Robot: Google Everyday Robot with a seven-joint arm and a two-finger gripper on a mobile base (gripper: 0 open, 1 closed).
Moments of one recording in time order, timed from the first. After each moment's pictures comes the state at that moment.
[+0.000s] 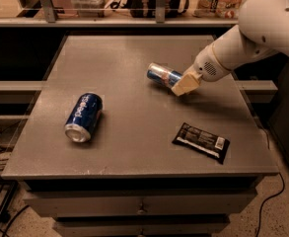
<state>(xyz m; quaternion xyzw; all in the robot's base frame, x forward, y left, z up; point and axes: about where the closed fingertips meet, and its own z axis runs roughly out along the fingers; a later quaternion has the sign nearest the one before) 0.624 -0.106 0.853 -0.46 0.83 0.15 0.29</state>
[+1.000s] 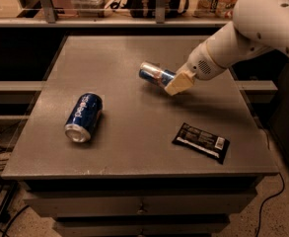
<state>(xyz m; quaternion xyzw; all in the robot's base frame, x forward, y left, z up) 0.616 -0.089 0.862 -0.48 0.81 0.16 0.29</state>
